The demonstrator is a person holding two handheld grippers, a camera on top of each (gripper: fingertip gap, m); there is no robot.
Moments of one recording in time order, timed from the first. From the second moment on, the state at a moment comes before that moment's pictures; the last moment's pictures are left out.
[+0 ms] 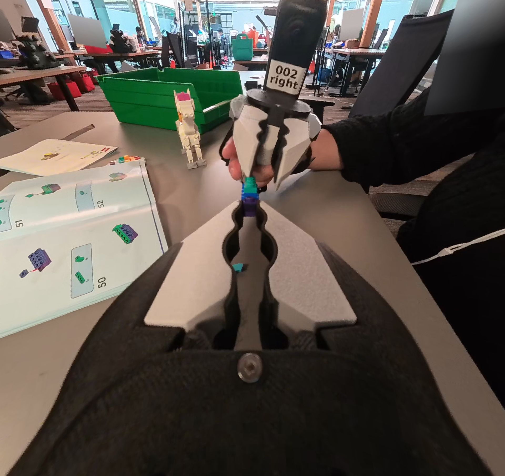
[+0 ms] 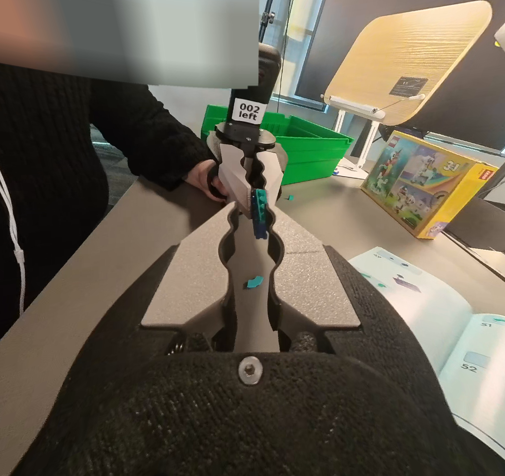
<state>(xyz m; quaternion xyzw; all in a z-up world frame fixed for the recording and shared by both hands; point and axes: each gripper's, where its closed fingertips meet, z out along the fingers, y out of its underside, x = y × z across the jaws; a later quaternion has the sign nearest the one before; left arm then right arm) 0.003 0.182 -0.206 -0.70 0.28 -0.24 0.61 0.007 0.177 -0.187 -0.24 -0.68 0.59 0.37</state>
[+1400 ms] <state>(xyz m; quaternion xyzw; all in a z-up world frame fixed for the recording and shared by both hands) -0.008 0.186 -0.189 -0.67 0.26 -0.16 0.68 0.038 0.317 -0.100 -0.28 -0.48 0.37 0.74</state>
